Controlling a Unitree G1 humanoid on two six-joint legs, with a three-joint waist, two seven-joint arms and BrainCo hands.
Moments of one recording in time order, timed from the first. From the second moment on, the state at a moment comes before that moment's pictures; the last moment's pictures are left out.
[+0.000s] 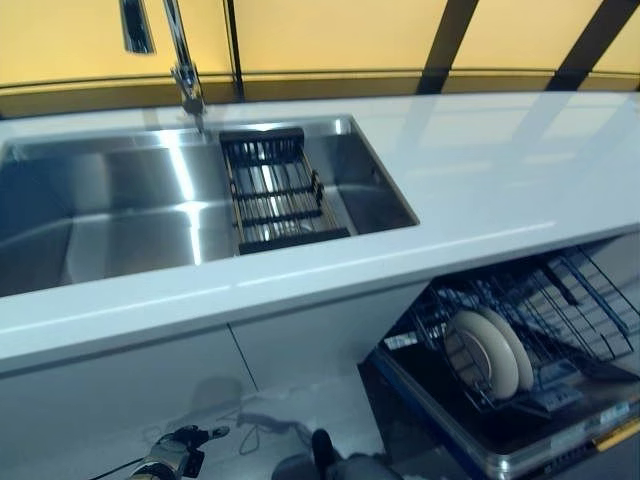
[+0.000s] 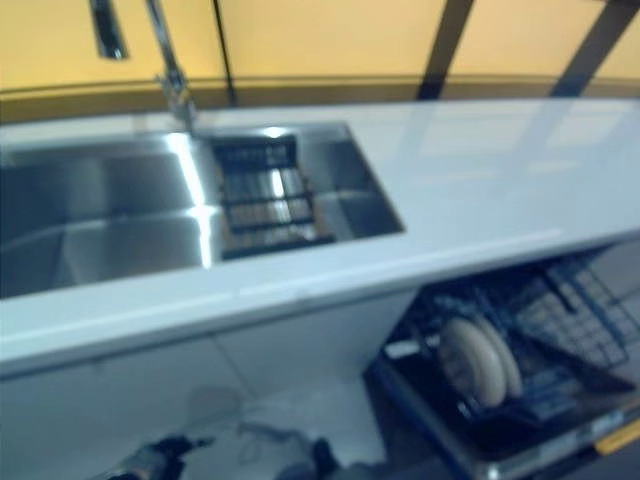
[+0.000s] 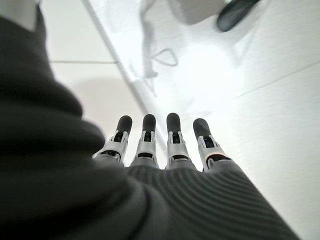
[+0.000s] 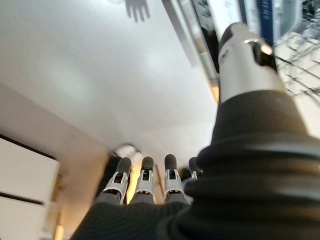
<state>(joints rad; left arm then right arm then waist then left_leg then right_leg) -0.23 0.35 -0.20 1.29 -0.10 0.16 0.03 0.22 -0.93 -0.48 1.04 0.23 0.33 0.21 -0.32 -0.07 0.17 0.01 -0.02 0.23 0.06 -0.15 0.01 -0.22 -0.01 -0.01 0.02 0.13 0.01</state>
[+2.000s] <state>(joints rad) -0.05 0.28 -0.10 1.27 -0.30 0.16 -0.04 0.01 -0.35 -0.25 1.22 1.38 0.07 0.15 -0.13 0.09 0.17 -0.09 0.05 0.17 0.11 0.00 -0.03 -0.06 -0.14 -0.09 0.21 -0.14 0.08</state>
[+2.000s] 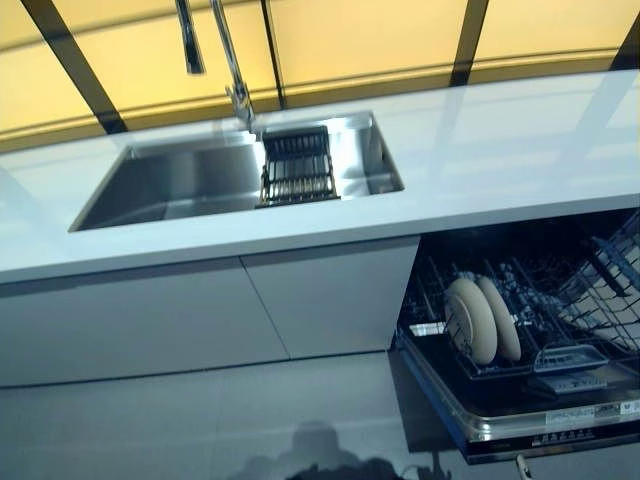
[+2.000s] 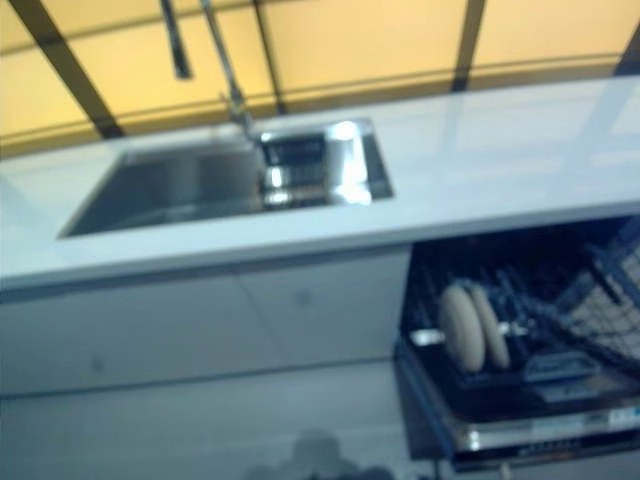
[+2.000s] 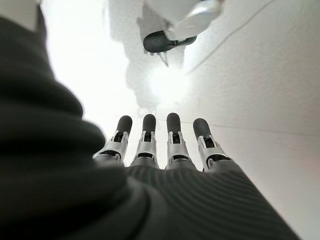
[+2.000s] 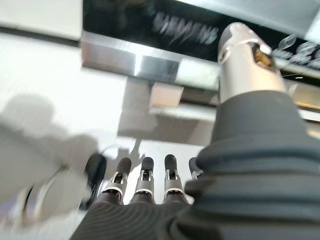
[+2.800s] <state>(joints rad) 0.00 0.20 -0.14 1.24 -0.33 0.12 -0.05 -0.03 -0.39 -0.21 1.05 1.59 0.01 0.30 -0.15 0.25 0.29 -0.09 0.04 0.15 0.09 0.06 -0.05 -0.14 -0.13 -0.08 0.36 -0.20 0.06</state>
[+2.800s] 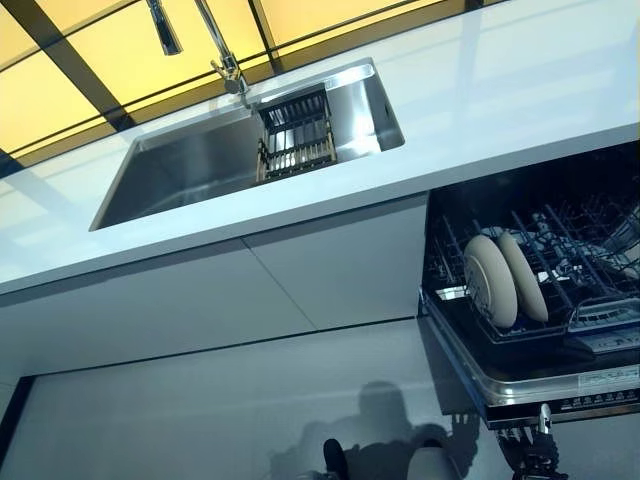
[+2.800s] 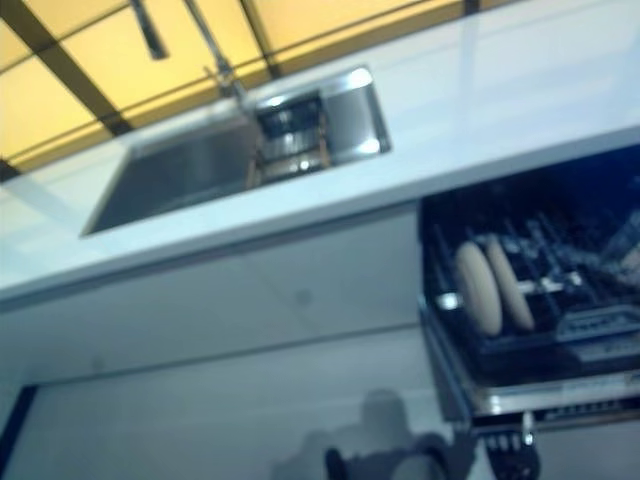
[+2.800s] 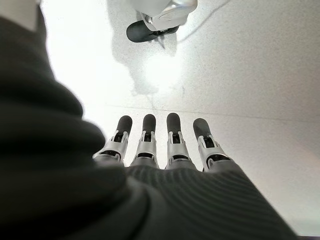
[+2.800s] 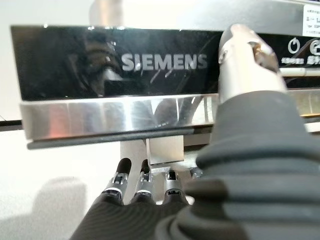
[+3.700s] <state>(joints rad) 0.06 0.22 -0.14 1.26 -0.29 0.14 -0.07 -0.22 -0.47 -0.14 0.75 1.41 0.06 0.28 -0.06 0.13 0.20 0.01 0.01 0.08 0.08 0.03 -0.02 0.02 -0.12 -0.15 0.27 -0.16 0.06</state>
